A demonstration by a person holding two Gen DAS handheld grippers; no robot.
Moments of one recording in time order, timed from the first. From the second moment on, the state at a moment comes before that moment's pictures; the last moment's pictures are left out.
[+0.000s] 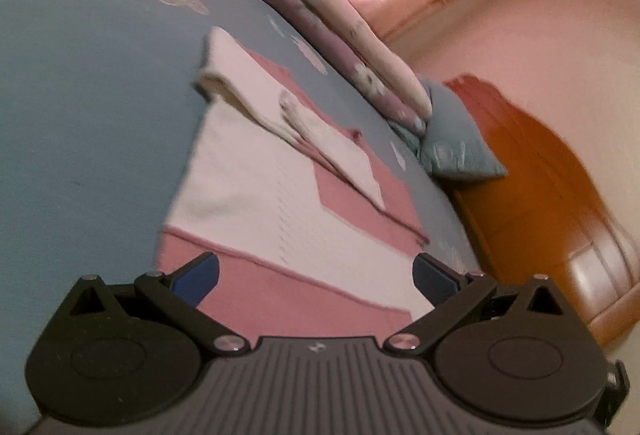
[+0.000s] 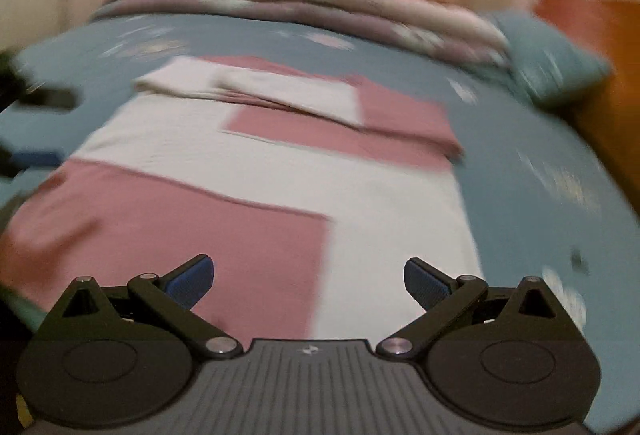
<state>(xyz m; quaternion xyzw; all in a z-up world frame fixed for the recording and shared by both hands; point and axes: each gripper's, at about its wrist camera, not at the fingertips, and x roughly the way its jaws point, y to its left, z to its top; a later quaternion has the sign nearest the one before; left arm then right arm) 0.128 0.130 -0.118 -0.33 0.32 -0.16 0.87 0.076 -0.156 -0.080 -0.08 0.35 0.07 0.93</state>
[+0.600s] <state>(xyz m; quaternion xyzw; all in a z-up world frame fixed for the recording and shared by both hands) 0.143 0.083 -0.128 -0.27 0.35 -0.18 0.88 0.059 -0.099 -0.115 -0.25 0.31 0.11 0.91</state>
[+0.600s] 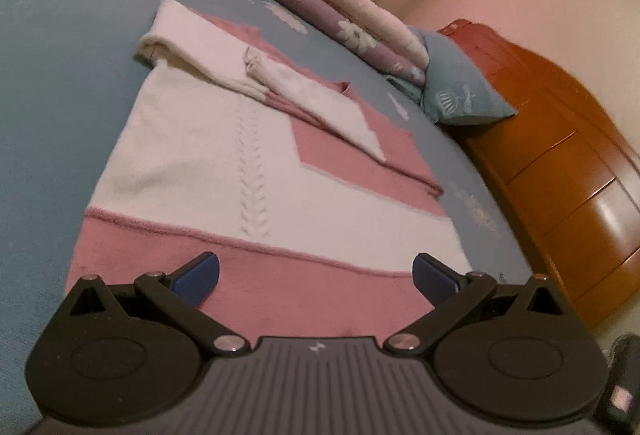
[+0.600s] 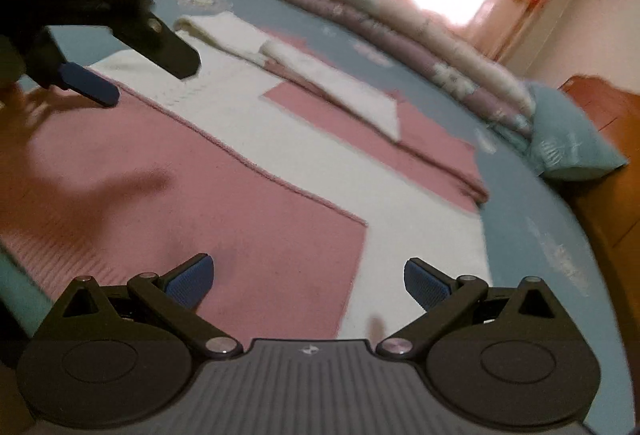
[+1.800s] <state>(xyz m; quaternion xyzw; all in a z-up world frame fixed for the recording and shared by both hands) 0.144 0.095 -0.134 -0.29 0.35 -0.20 0.87 0.083 -0.174 -0.116 -0.01 0.38 0.05 0.92</state>
